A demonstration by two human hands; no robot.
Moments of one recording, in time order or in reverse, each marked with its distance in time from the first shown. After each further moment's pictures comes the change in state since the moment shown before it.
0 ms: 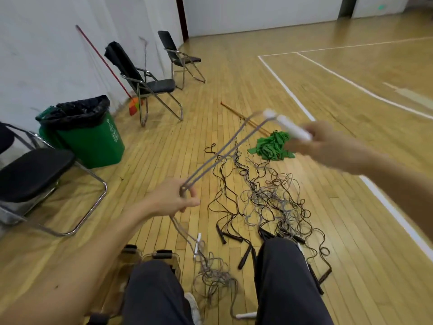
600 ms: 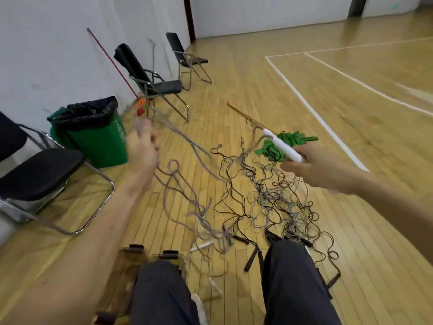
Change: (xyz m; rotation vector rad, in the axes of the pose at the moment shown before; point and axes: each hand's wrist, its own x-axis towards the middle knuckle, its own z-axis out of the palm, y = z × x) left_hand 0.018 0.010 -0.059 -0.502 0.730 -0.002; right_hand 0.001 -0.002 0.040 -0.022 -0.066 0.077
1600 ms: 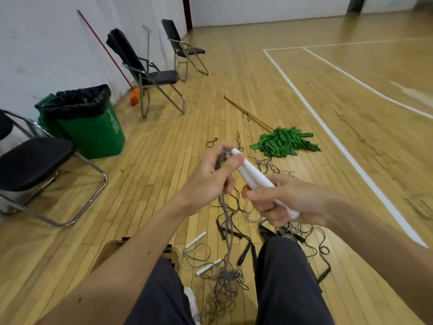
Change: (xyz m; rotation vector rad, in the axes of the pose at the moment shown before) left_hand -0.072 0.045 0.066 -0.345 -0.572 -0.008; right_hand -0.017 -0.021 0.049 0.885 -0.658 0.140
